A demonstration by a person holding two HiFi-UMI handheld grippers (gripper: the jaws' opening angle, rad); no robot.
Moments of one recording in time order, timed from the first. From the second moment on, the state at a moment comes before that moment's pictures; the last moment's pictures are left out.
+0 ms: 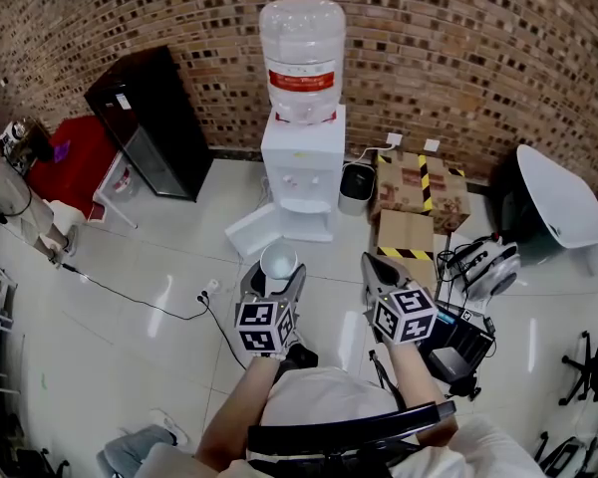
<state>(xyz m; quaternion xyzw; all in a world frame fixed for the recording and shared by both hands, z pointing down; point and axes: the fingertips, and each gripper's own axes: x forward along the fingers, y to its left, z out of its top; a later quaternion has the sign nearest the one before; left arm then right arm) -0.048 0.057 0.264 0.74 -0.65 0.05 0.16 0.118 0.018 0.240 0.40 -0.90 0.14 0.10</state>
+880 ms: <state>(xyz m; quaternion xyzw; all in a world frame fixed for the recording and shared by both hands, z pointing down) -0.065 0.044 0.268 0.74 -0.65 0.06 0.16 0.096 0.005 0.238 0.38 -0.91 0.15 0.09</state>
